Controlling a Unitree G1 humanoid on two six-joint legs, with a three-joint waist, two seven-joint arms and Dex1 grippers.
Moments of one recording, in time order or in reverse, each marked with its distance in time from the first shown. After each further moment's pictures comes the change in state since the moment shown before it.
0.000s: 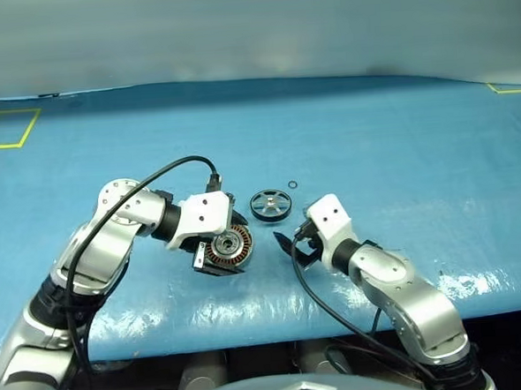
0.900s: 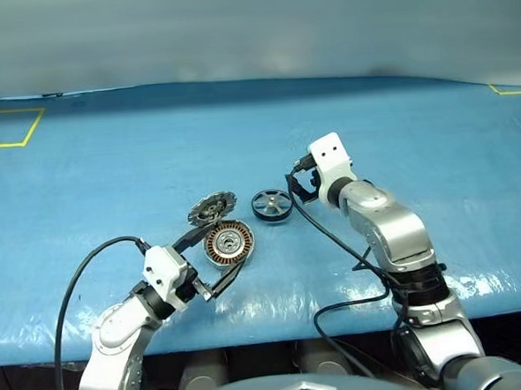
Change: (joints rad) left arm 0.720 -0.382 0.160 0.021 -0.058 -0.639 0.584; right arm -0.478 0.050 -0.037 0.489 -0.066 0.010 -0.057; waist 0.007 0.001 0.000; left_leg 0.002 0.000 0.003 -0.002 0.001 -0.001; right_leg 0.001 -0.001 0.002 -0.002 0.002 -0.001
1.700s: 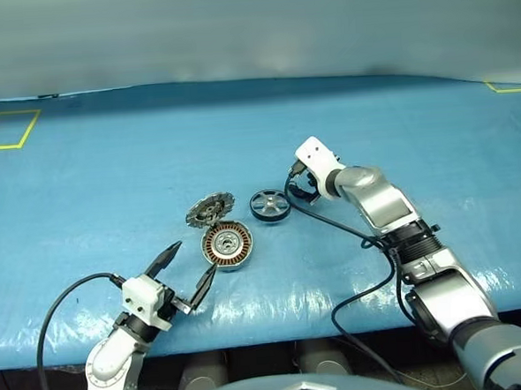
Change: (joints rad) left arm 0.090 -0.023 0.057 0.283 -0.011 -0.340 0.053; right arm -0.198 -0.108 0.147 0.446 -0.107 -0.194 0.256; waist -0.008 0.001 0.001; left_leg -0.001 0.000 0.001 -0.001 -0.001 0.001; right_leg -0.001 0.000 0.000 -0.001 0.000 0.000
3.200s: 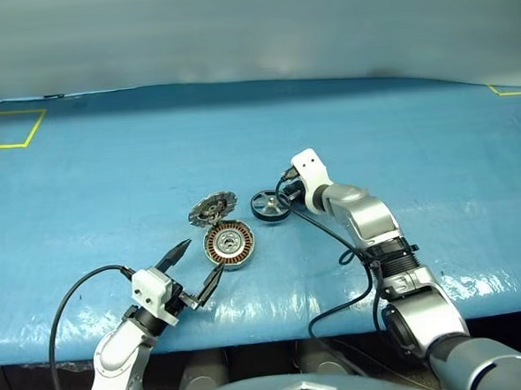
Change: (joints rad) left arm -0.037 0.030 -0.060 -0.016 -0.028 0.075 0.027; right arm 0.094 0.169 -0.144 -0.016 0.051 0.075 -0.117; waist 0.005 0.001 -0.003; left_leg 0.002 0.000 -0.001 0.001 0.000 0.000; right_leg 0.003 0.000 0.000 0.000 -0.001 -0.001
